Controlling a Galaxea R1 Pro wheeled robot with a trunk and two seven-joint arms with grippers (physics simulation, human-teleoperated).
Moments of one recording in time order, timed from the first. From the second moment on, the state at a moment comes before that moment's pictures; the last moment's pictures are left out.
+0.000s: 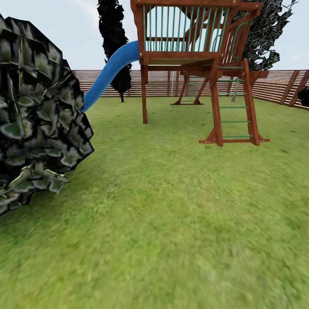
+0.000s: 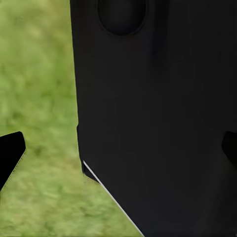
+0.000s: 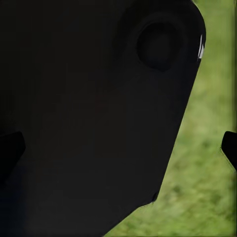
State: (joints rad) left arm 0.00 0.01 0.00 -0.09 0.01 -0.01 0.01; right arm -0.04 0.01 0.03 0.00 0.17 -0.14 0.00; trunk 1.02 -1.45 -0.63
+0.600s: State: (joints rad) left arm 0.00 0.01 0.00 -0.09 0.01 -0.01 0.01; right arm -0.04 0.01 0.03 0.00 0.16 -0.14 0.00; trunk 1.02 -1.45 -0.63
